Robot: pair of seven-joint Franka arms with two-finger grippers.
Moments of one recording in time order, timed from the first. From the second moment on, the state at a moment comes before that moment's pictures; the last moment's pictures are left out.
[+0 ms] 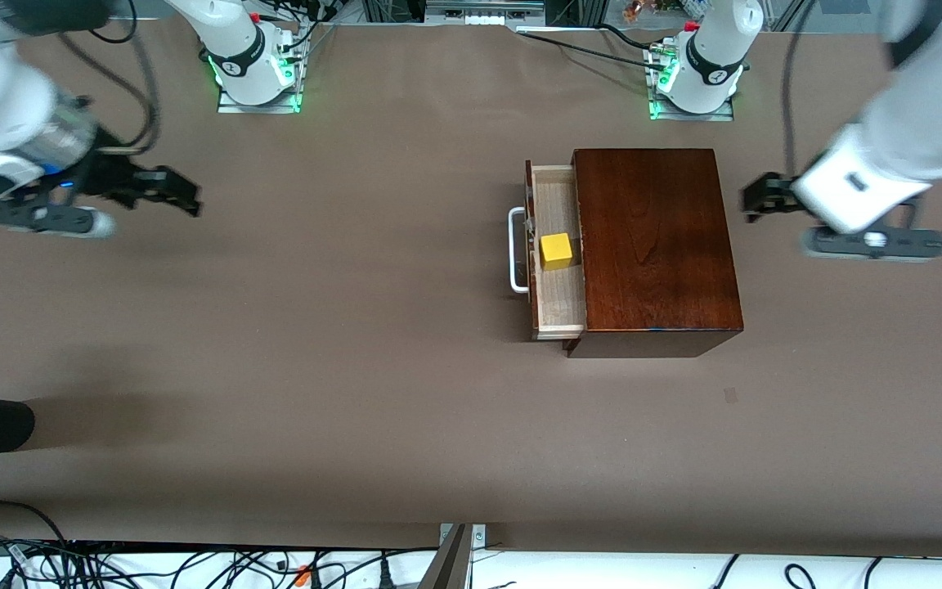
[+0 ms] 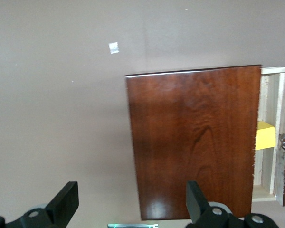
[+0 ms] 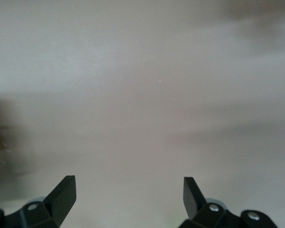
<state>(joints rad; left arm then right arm) 0.02 0.23 -0.21 -1.29 0.06 1.35 -0.15 0.05 0.06 0.21 -1.60 0.06 1.61 0.47</state>
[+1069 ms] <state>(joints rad) -0.04 -0.05 0.01 -1.64 -0.02 1.57 0.04 0.58 0.40 0.26 -1.38 0.03 1.86 2.25</state>
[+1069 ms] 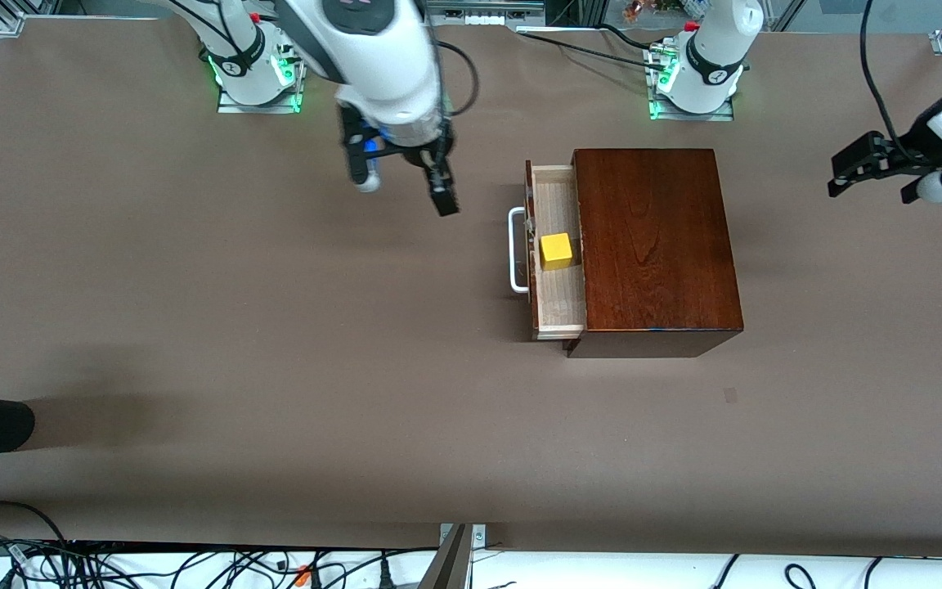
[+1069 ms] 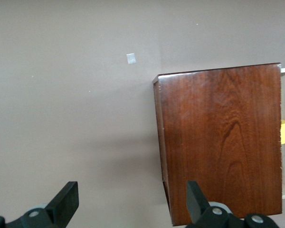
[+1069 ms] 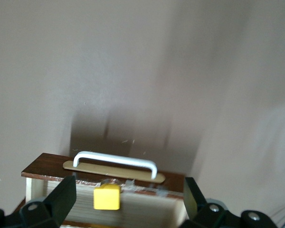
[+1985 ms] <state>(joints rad) -0.04 -0.05 0.01 -1.64 -0.02 1.57 0.04 0.82 0.76 0.17 -1.12 -0.07 2.12 2.60</state>
